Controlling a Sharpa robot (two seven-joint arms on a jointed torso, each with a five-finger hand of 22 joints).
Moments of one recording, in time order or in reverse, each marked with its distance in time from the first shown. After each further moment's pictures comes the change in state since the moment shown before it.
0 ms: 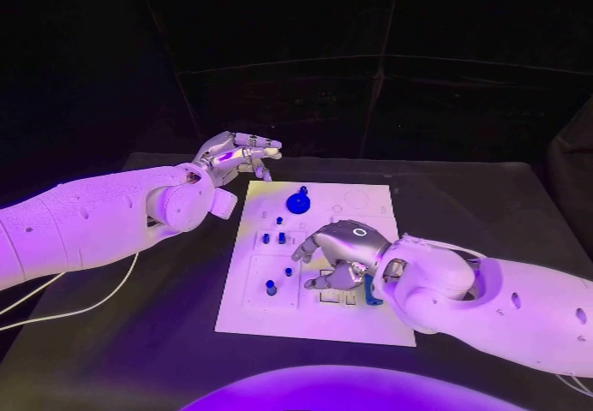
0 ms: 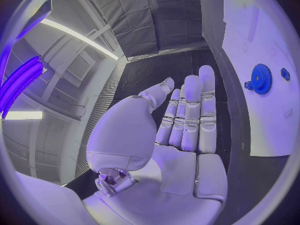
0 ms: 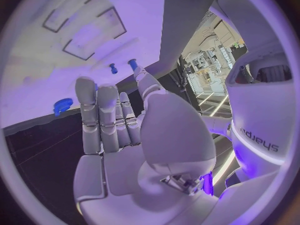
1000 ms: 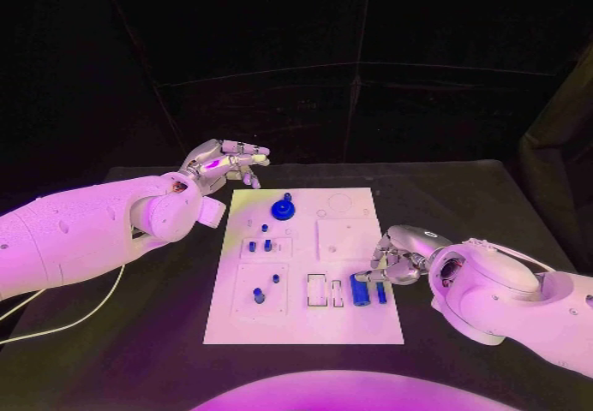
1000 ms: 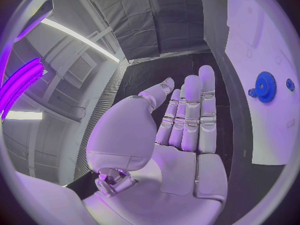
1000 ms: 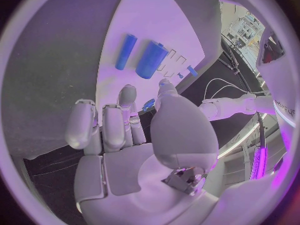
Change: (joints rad) left arm 0.000 -0.013 -0.001 0.016 0.000 0.000 -0.002; left_hand 0.000 0.000 0.000 0.000 0.000 -0.004 0.004 0.000 0.000 0.000 0.000 0.000 0.001 0.000 0.000 0.000 -0.002 0.000 0.000 0.000 0.000 -0.001; right arm -0.026 -0.242 0.018 0.093 0.179 0.041 -0.469; right_hand -0.220 -0.015 -0.259 0.275 0.107 0.142 -0.053 0.142 0.086 0.335 -0.076 0.542 0.597 0.071 -0.056 0.311 0.427 -0.055 0.176 -0.060 0.254 0.428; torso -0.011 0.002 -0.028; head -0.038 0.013
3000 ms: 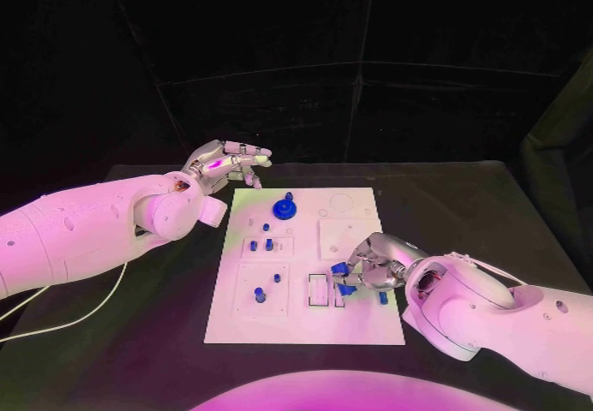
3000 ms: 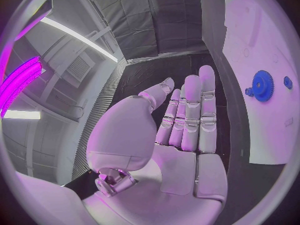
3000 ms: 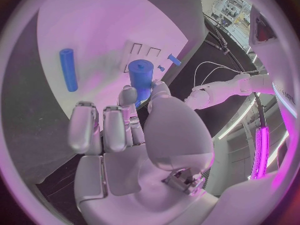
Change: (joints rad) left arm 0.000 0.008 -0.002 -0.018 0.000 0.014 -0.017; left_hand 0.000 0.000 -0.003 0.003 0.000 0.000 0.000 0.004 0.000 -0.004 0.004 0.006 0.000 -0.004 0.004 0.000 -0.002 0.000 0.000 0.000 -0.004 -0.001; right arm -0.023 0.080 -0.013 0.025 0.154 -0.169 0.019; right_hand 0.138 0.132 -0.004 -0.027 0.201 -0.014 -0.011 0.075 0.066 0.005 -0.018 -0.029 0.087 0.003 -0.018 0.042 0.061 -0.016 0.018 -0.018 0.034 0.063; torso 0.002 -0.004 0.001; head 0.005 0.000
